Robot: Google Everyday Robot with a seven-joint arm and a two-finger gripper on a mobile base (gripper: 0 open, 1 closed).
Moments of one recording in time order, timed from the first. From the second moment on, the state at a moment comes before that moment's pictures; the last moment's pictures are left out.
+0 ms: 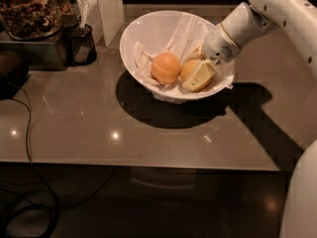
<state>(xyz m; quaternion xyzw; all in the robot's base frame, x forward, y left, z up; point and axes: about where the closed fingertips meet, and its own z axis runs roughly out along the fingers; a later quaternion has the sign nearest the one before) 0.622 -0.095 0.857 -0.64 0.69 0.24 0.24</state>
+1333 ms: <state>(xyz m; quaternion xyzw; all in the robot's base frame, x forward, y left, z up) 0.553 -0.164 0.937 -0.56 0.56 0.36 0.50</state>
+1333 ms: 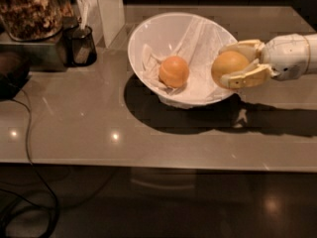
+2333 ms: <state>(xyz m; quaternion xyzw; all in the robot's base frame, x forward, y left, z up) 0.530 -0.182 0.947 -0.54 0.56 0.35 0.52</state>
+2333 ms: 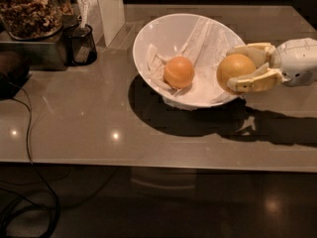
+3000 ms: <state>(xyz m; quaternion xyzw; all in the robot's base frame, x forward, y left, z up) 0.512 -0.169 1.013 -0.58 0.50 0.33 0.55</state>
